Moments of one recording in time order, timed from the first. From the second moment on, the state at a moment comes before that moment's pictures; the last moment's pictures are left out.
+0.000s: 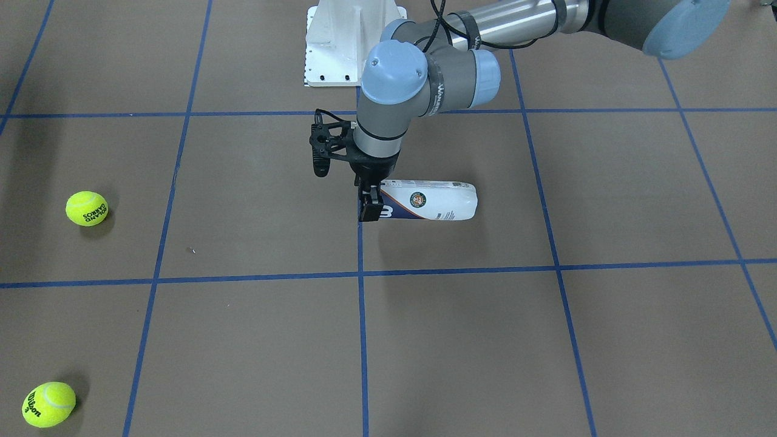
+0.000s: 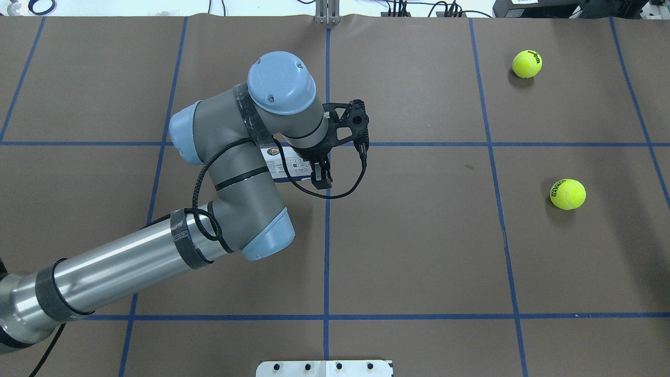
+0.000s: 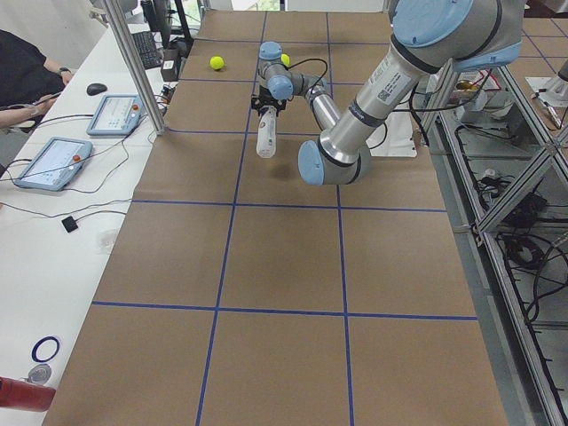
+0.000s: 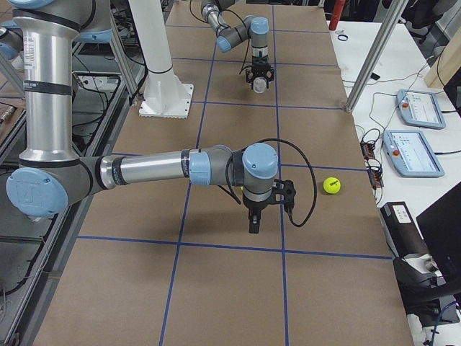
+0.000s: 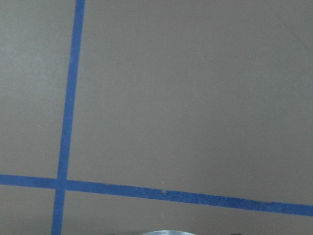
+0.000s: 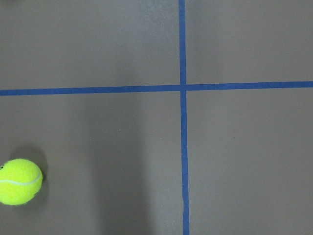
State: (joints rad) left arm -0.59 -2.46 -1.48 -1.73 -1.94 0.25; right arm 1.58 -1.64 1.80 -1.69 2.38 0.06
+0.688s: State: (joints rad) left arm -0.64 -2.44 -1.55 -2.18 -1.89 -0.16; right arm 1.58 -1.63 1.82 -1.69 2.39 0.06
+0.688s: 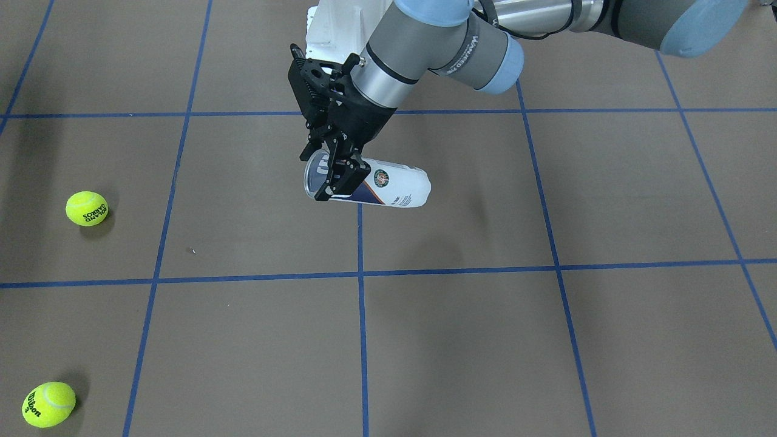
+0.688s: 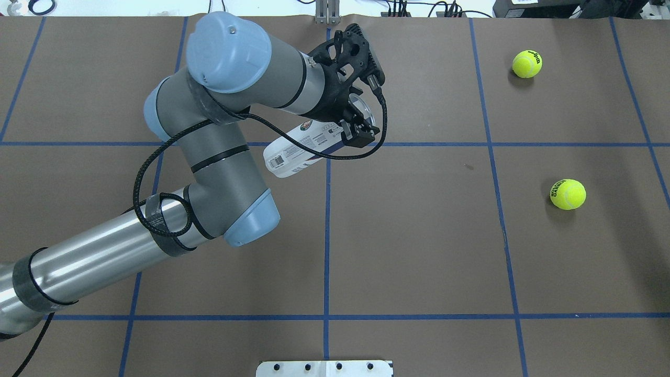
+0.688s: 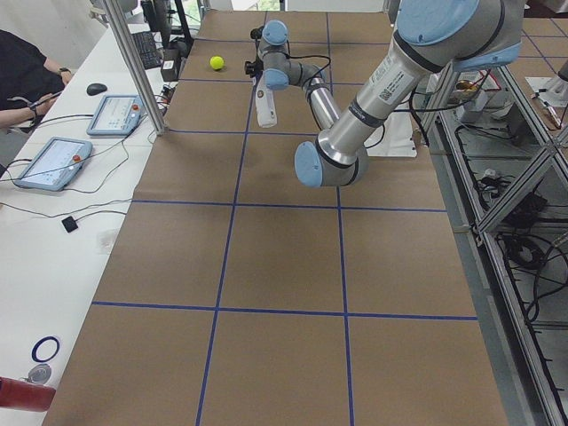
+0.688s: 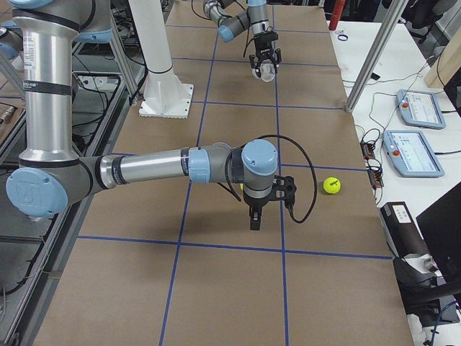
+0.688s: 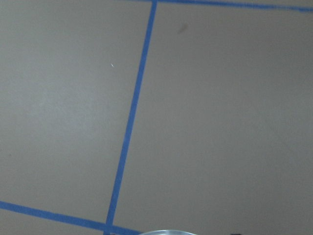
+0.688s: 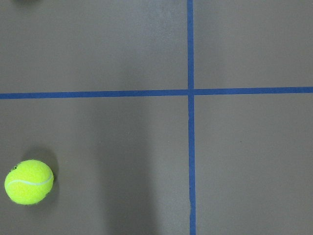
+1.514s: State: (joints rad) left arm -0.66 -2.29 -1.55 -2.68 -1.63 -0.47; right arm 1.58 -1.62 1.83 -1.69 2.39 0.06
